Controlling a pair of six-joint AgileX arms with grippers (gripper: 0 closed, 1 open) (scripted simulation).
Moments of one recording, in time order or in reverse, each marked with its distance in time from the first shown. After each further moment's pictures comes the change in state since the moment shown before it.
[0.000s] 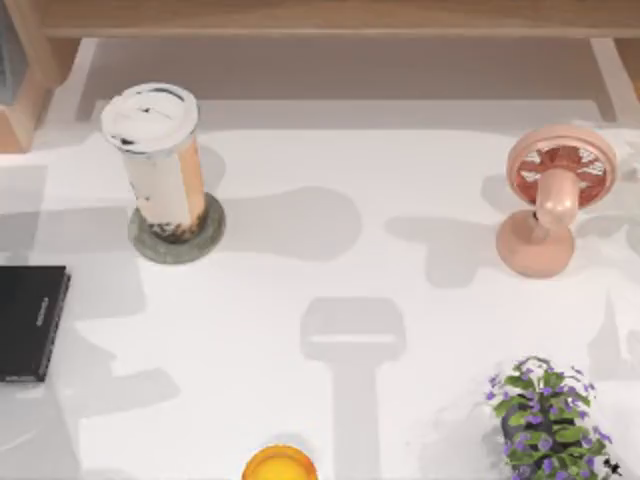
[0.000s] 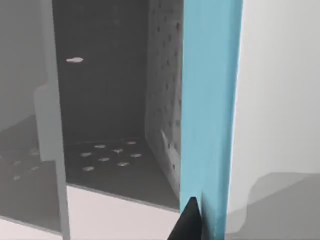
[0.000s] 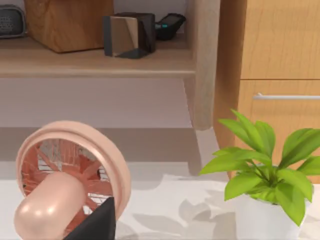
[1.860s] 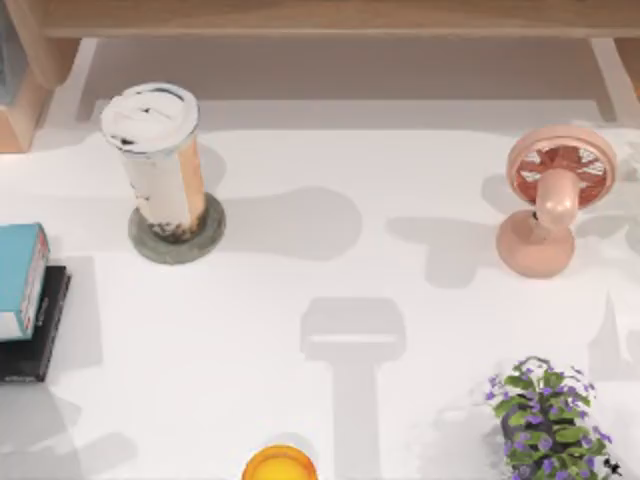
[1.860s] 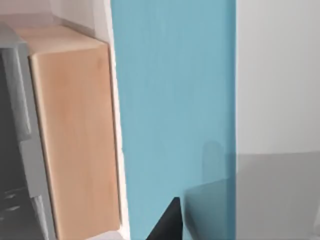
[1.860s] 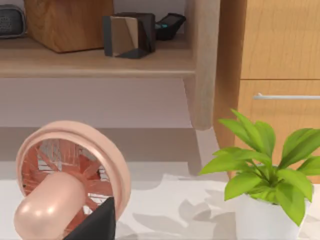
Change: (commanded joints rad) left arm 0.023 0.002 -0.292 0.038 0.046 0.187; right arm 0.000 0.000 0.000 0.000 0.000 0.000
